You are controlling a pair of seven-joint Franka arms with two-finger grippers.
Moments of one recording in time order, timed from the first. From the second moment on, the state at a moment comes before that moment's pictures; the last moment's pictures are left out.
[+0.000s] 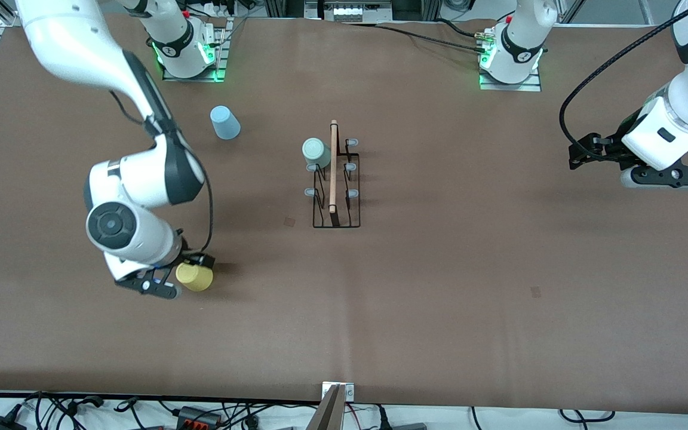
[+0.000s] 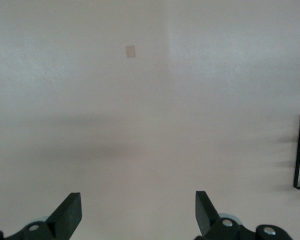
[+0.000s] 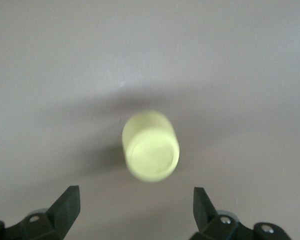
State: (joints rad) left arm -0.09 0.05 0.00 -1.64 -0.01 1.62 -0.09; right arm 0.14 0.72 0.10 -1.34 -0.16 2.03 0.50
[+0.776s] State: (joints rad) left arm -0.09 0.05 0.00 -1.64 -0.01 1.62 -0.09; right arm 0.08 0.82 0.11 -1.31 -0.06 2.14 0.35
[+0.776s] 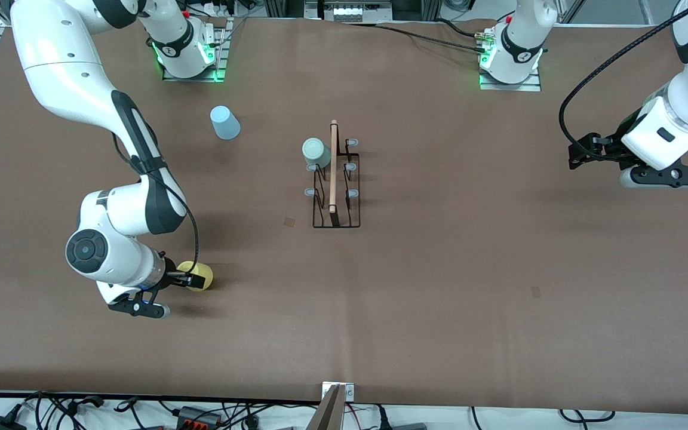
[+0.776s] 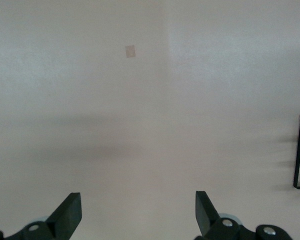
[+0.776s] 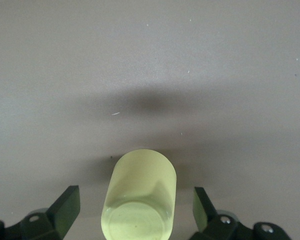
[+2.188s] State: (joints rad) left arm -0.09 0.05 0.00 -1.64 -0.01 1.62 -0.09; right arm 0.10 0.84 0.12 -1.29 -0.06 2.03 0.23
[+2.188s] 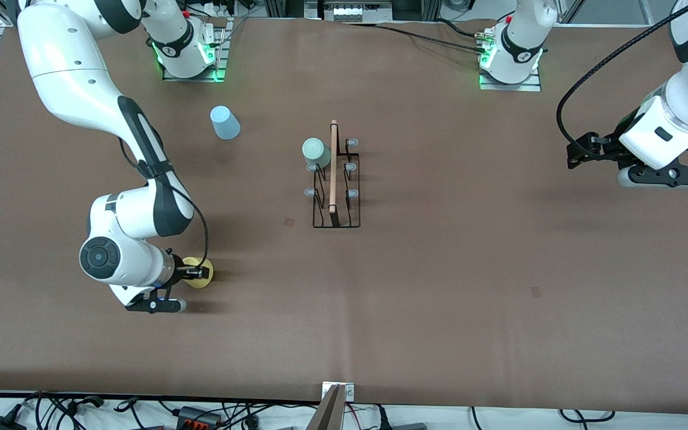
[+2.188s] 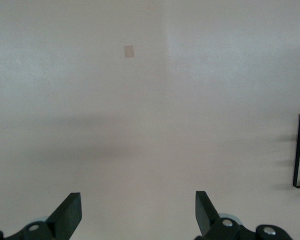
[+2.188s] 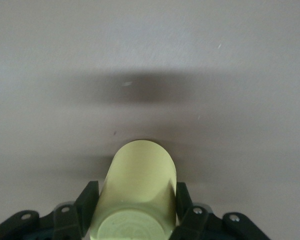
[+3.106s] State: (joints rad) left arm -0.09 0.05 0.00 -1.65 -0.01 1.62 -0.09; right arm 0.20 0.63 0.46 -1.29 -0.06 1.76 0.52
